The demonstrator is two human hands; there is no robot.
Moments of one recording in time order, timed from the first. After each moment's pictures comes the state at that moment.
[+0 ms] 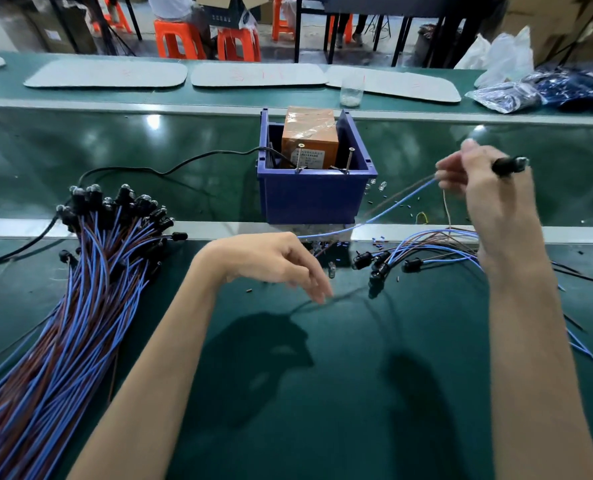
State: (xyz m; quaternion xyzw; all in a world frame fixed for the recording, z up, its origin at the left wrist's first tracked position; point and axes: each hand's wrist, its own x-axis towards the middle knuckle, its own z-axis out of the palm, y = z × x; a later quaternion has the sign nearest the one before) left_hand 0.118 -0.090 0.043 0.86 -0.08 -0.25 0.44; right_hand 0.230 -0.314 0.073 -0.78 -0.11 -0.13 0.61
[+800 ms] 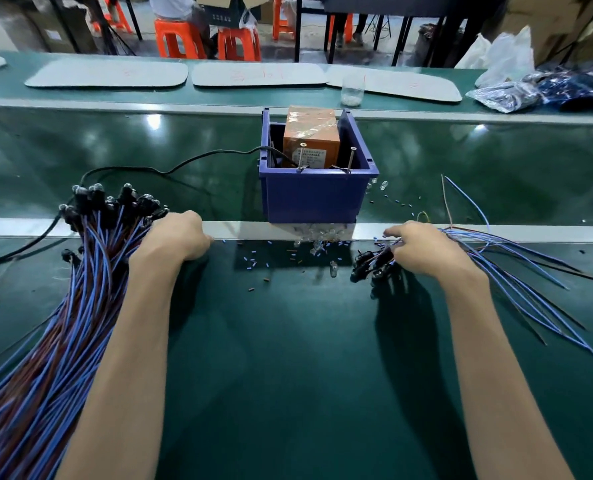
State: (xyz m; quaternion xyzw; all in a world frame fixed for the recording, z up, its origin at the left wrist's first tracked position) left_hand 0.111 -0.002 0.015 0.92 0.35 -0.10 0.10; right_hand 0.246 -0.300 0.013 -0.97 -0.19 0.14 0.07
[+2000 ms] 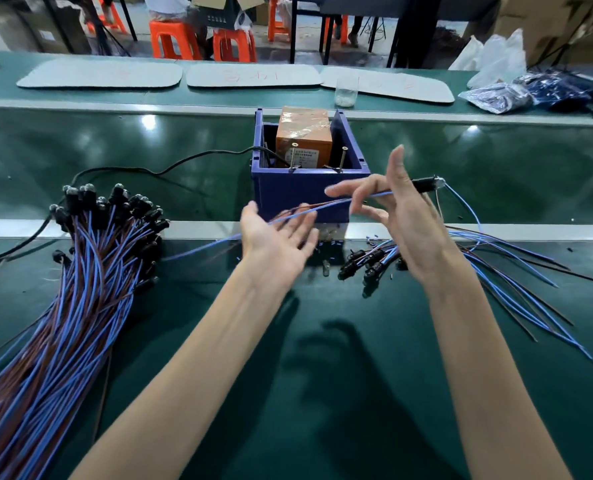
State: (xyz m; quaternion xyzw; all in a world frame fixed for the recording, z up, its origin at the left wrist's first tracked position) left_hand 0.138 -0.137 0.039 0.19 0.32 0.10 0.92; right_hand 0.206 -0.276 0.053 -0.69 -0.30 0.15 0.65
